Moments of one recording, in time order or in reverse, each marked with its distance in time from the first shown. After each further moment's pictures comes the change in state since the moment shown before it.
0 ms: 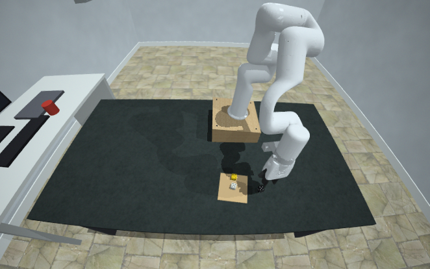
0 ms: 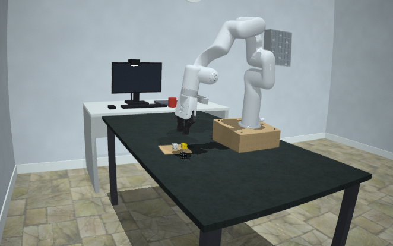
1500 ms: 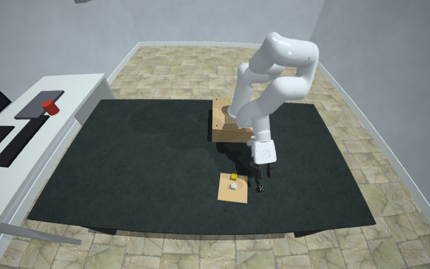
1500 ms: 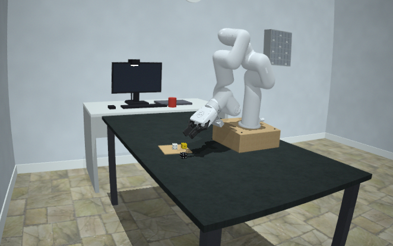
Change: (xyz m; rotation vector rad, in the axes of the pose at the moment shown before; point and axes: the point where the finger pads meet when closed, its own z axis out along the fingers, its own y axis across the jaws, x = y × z) arm 0.043 0.001 0.018 -0.026 -0.763 0.051
